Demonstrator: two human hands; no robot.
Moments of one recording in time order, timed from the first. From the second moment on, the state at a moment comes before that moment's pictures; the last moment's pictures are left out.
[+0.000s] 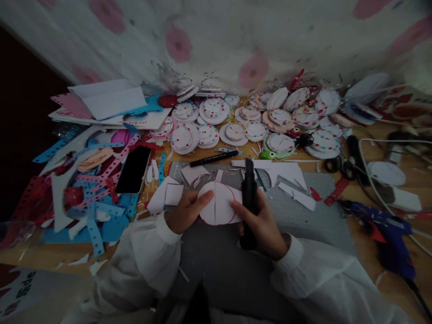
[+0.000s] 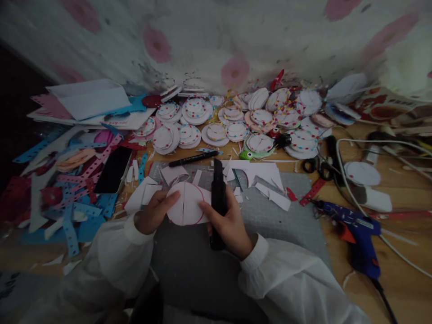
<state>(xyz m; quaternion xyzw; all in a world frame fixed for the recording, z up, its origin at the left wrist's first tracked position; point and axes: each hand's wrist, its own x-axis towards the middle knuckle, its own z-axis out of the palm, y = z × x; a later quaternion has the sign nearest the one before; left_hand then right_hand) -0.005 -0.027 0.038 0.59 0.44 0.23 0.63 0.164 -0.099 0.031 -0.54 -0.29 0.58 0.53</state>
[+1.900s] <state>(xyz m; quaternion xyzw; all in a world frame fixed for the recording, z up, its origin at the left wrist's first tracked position) -0.020 -0.010 0.038 0.84 0.41 0.25 0.25 0.168 -0.113 0.047 -0.66 -0.62 0.36 0.21</state>
